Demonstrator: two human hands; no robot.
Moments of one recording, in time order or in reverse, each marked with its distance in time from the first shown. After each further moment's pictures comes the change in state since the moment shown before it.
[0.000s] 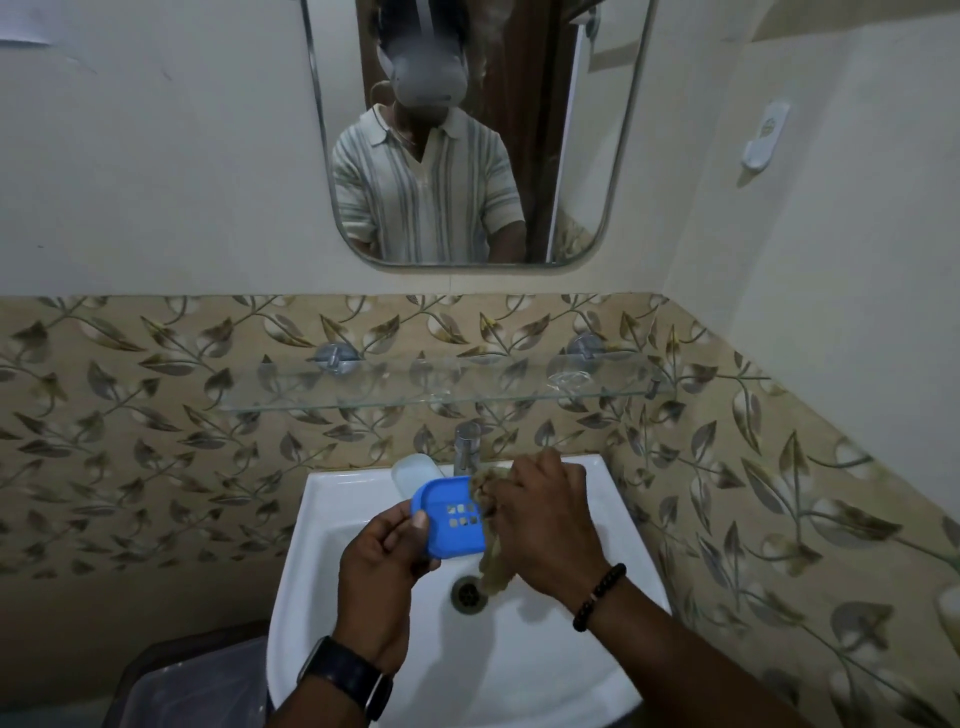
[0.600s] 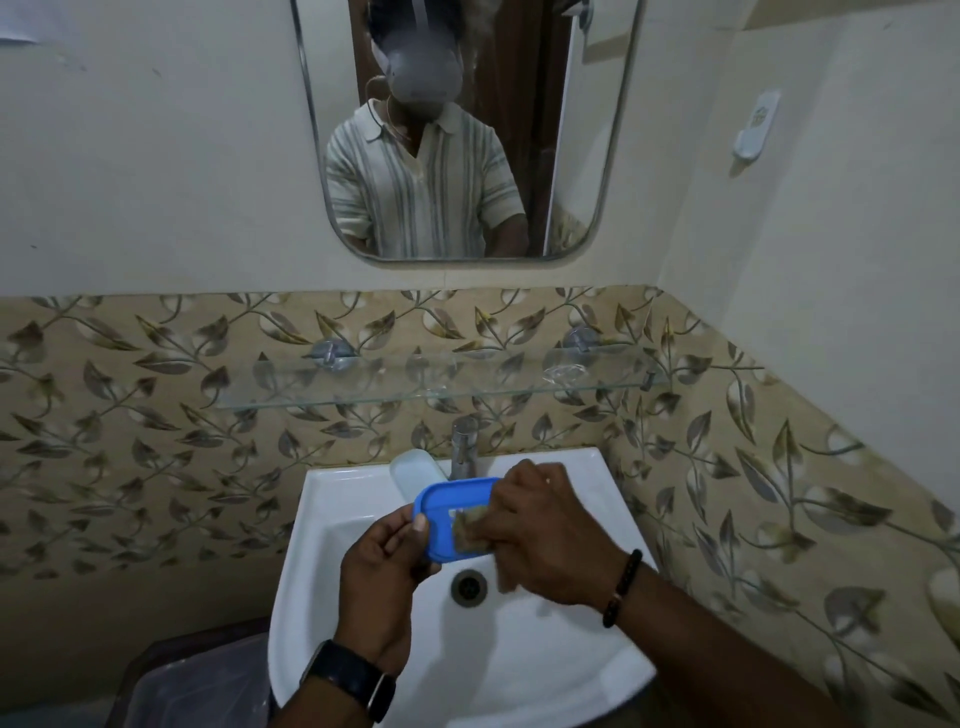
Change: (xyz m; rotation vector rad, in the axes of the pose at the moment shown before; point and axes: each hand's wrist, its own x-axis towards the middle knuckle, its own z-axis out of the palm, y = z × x) left_hand -0.004 -0.007 -0.001 -0.003 0.033 -0.002; right_hand -0.013 0.015 -0.013 -0.006 -0.130 -0.352
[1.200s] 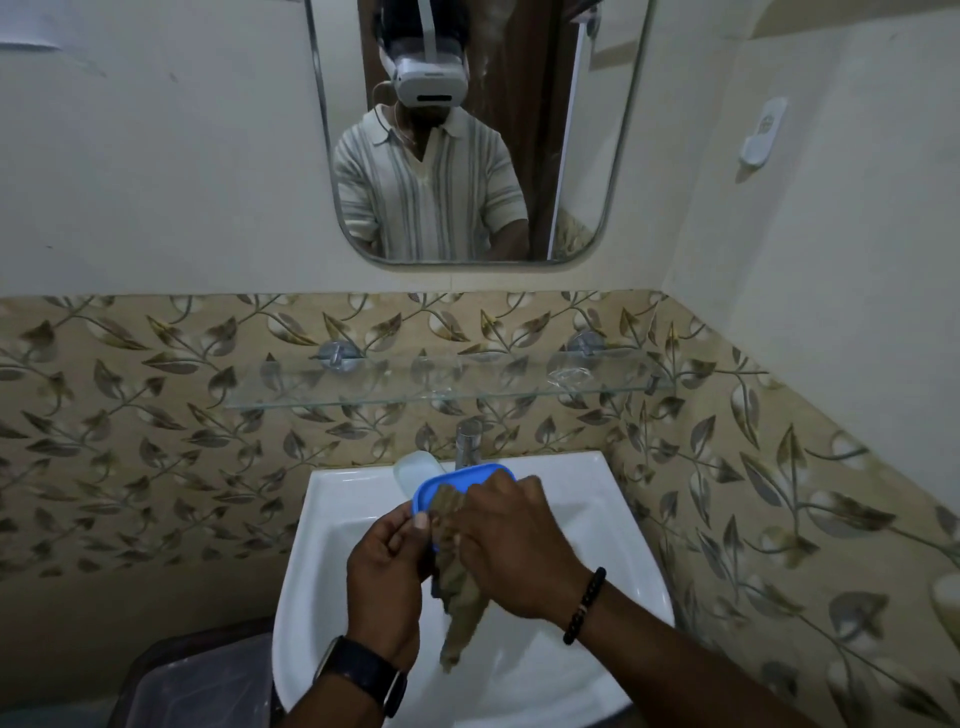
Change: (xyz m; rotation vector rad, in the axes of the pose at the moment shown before) left_hand -0.003 0.000 0.005 0.025 0.048 0.059; right_hand 0.023 -0.041 0.008 0.126 0.002 0.140
